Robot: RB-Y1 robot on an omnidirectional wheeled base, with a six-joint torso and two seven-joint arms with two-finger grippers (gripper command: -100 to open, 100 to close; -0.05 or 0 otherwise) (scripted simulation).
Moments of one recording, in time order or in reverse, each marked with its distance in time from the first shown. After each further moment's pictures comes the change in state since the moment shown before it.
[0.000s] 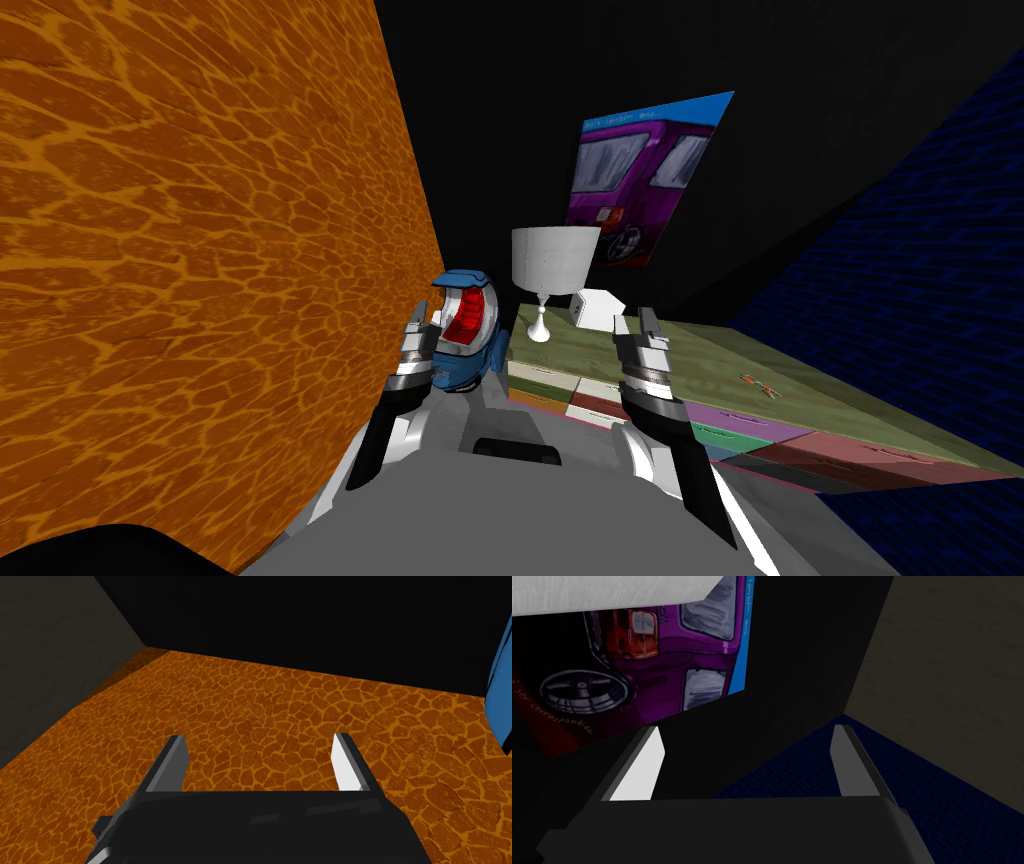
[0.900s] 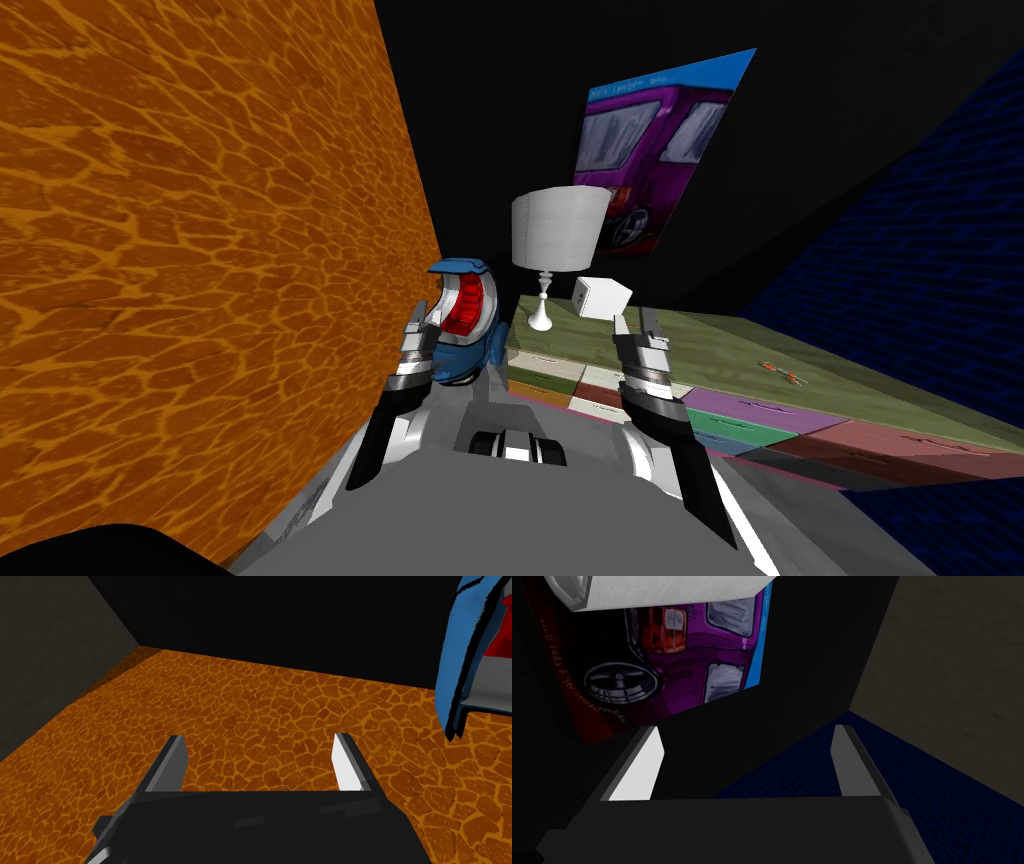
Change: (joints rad) left arm 0.000 0.000 0.000 0.000 0.000 0.000 0.000; right arm 0.000 0.000 0.000 0.000 0.000 0.000 0.000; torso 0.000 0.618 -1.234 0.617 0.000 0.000
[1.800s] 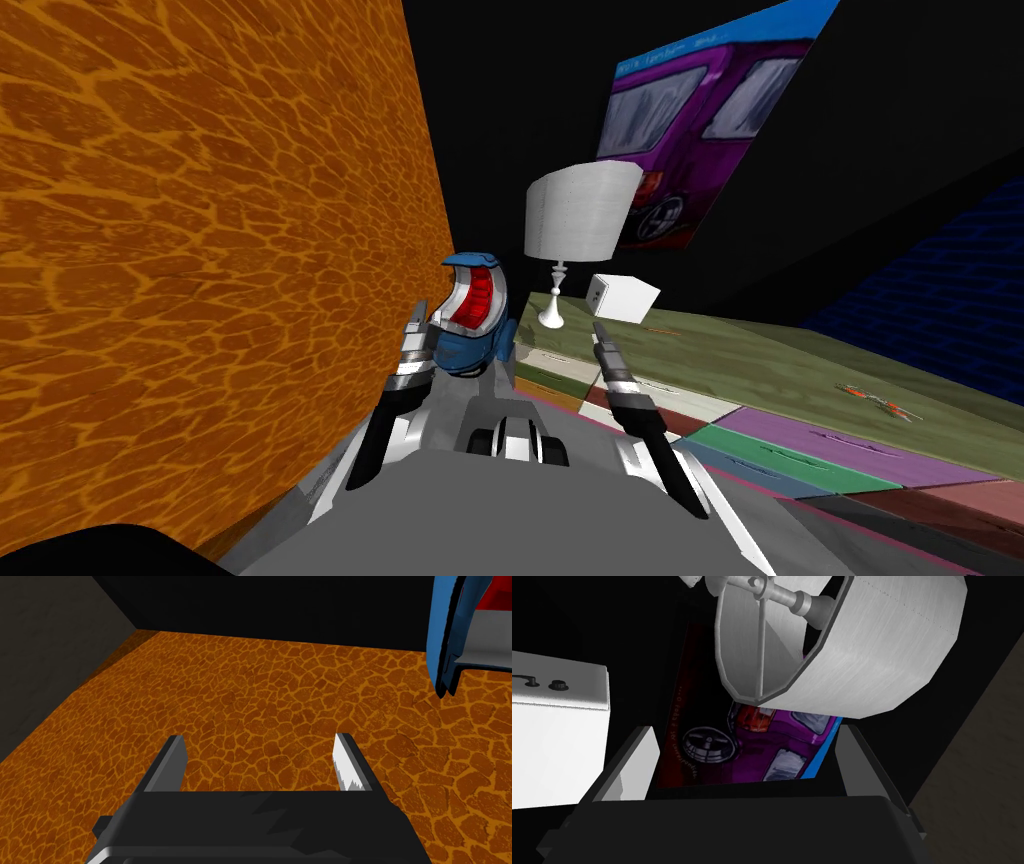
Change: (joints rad) left arm 0.000 0.000 0.000 0.001 0.000 0.000 0.000; right arm 0.015 -0.118 0.039 0.125 0.214 0.206 -0.012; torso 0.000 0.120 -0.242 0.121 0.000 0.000
